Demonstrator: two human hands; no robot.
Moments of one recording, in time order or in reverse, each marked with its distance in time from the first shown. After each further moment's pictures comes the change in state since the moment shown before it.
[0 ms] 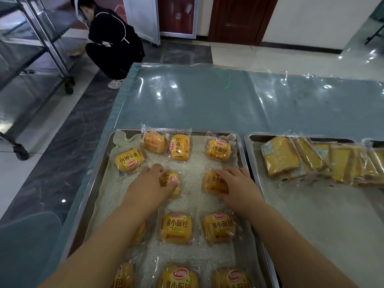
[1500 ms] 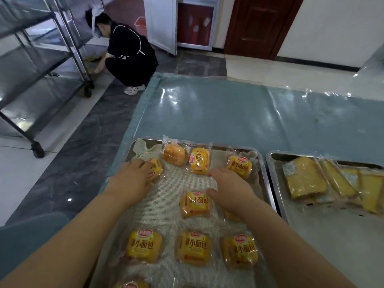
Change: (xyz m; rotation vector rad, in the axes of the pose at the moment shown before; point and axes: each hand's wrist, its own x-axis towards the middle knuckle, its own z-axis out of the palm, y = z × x) left_hand 0.046 -0.079 -0.047 0.343 0.021 0.122; right_hand 0.047 -0.074 -0.018 0.005 -0.030 -0.110
